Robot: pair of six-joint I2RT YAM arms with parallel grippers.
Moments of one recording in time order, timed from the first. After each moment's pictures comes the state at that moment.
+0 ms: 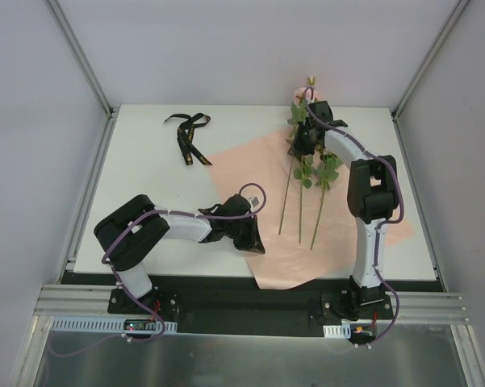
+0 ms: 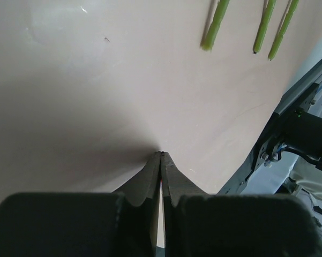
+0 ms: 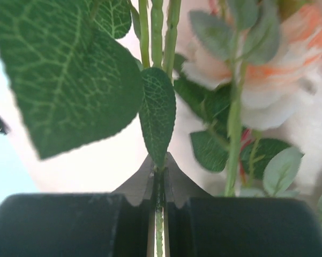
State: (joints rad) left arm -0.89 1.73 0.74 0.08 0.36 -0.91; right arm 0.24 2.15 1.74 -0.52 -0.22 0.46
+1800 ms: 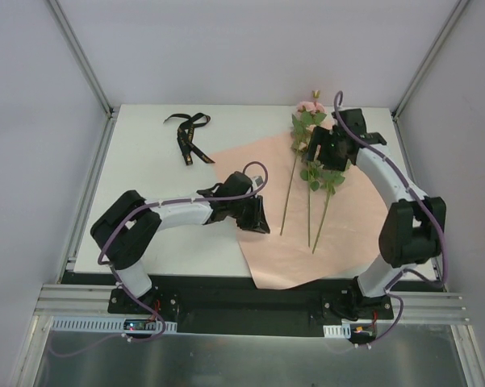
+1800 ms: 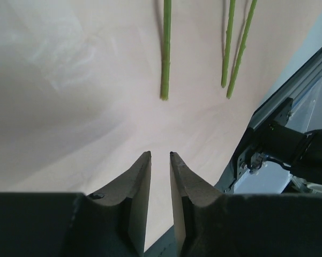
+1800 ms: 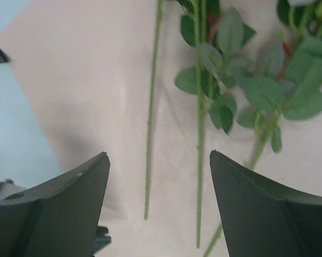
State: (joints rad) left arm -0.82 1.70 0.92 -0.08 0.41 -0.81; right arm 0.20 1.72 1.47 -0.67 -0.16 0.40
